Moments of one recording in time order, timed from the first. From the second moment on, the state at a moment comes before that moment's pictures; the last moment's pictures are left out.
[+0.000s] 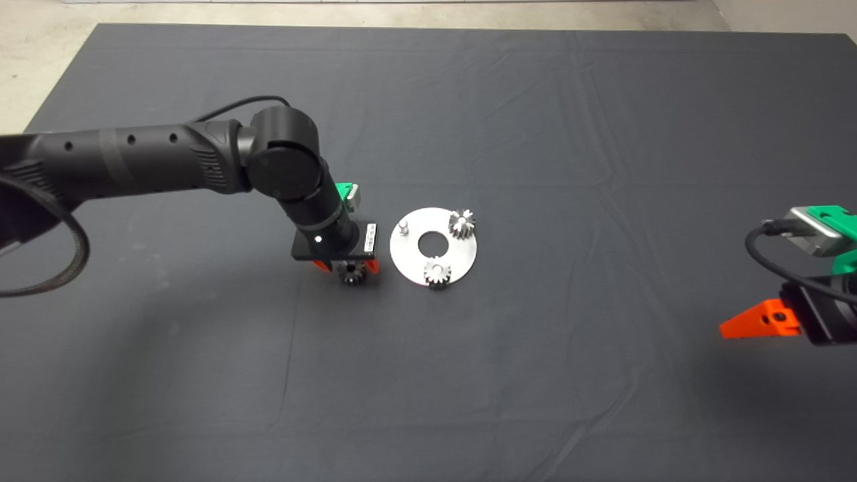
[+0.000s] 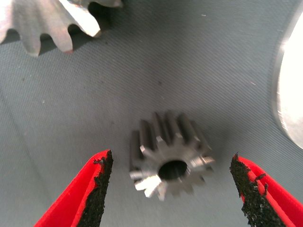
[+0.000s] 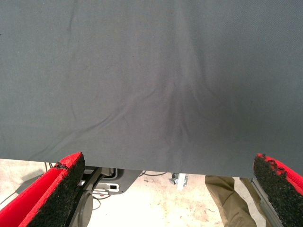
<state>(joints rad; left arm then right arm) -0.33 2.55 -1.19 0.32 1.36 -1.35 0.64 1.90 -0.42 -0.06 -1.53 1.48</state>
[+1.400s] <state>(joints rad) -0.31 2.55 -1.20 0.35 1.36 -1.34 0.64 1.90 -0.42 -0.06 -1.53 1.48</state>
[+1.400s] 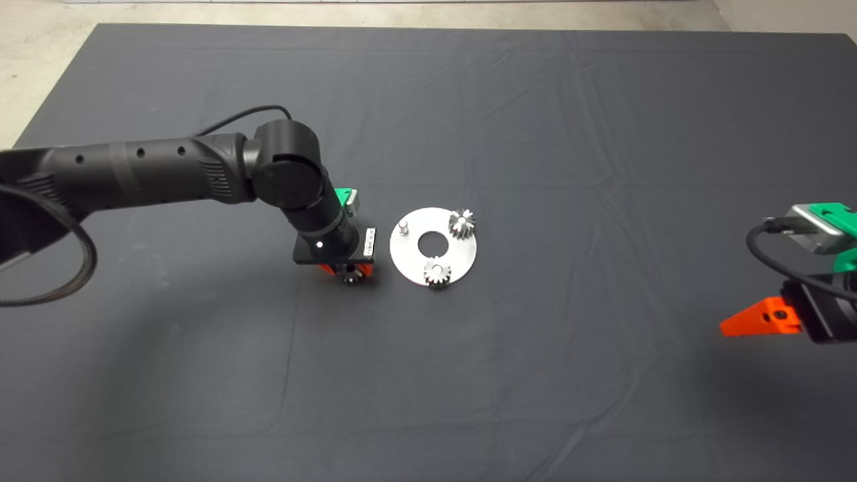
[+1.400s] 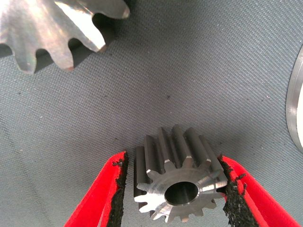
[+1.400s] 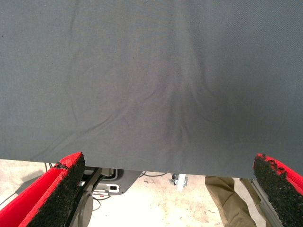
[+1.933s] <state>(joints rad) -0.31 2.56 -1.20 0.35 1.36 -1.34 0.65 1.90 -0.42 -0.06 -1.53 1.48</state>
